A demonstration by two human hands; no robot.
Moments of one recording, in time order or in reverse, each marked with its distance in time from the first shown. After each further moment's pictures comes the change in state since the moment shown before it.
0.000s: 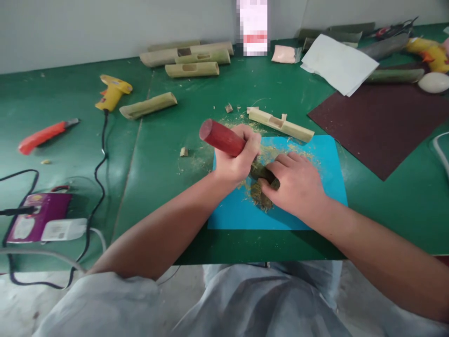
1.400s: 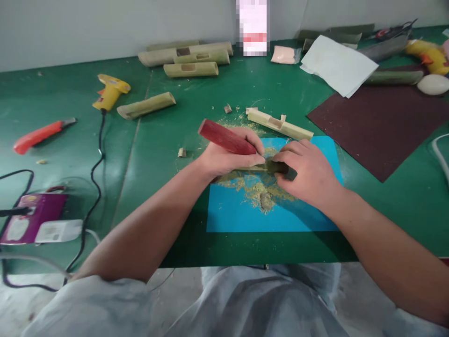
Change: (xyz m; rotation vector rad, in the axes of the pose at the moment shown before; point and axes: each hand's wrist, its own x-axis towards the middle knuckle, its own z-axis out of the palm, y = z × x) left_hand 0.031 0.007 -0.042 0.044 -0.579 -0.255; right_hand 0.007 0.043 -0.007 0.170 -0.025 -0.059
